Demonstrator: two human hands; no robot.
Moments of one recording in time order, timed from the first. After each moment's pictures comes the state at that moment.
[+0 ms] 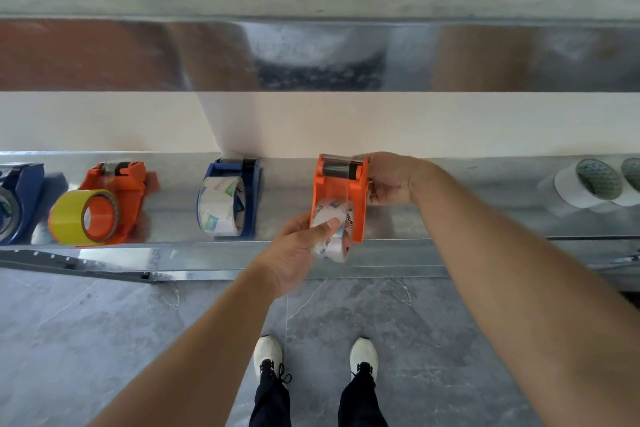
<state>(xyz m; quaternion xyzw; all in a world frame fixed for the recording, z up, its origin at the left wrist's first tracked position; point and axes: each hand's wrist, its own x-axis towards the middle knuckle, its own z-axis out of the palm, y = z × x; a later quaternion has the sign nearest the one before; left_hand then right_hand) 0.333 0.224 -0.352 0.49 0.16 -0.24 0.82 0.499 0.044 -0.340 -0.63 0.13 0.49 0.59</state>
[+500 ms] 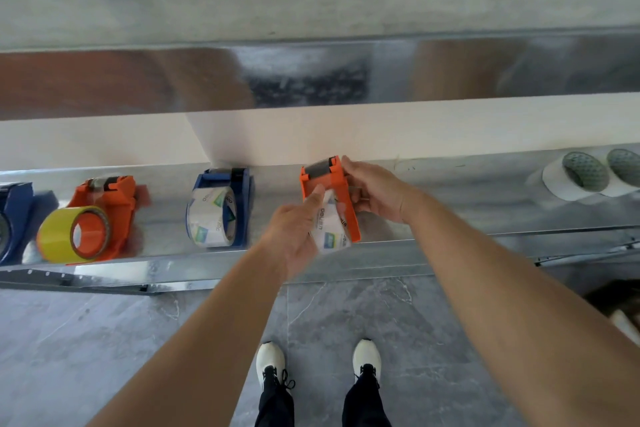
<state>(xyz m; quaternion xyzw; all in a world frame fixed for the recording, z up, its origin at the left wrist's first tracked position) 0.372 0.203 -0.318 0.44 0.33 -0.23 0.80 0.470 0.037 -0.349 -0.67 0.08 0.40 0.62</state>
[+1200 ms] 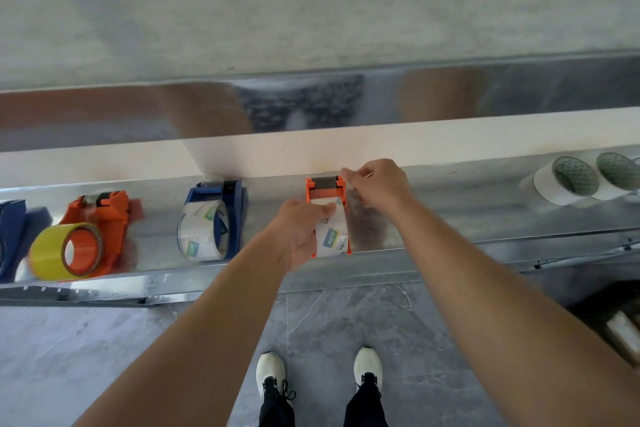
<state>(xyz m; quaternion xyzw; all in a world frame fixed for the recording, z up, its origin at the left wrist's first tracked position) 0.401 0.181 -0.301 0.55 0.37 -0.26 0.71 0.478 0.032 -0.334 -0.90 0.11 0.17 0.39</state>
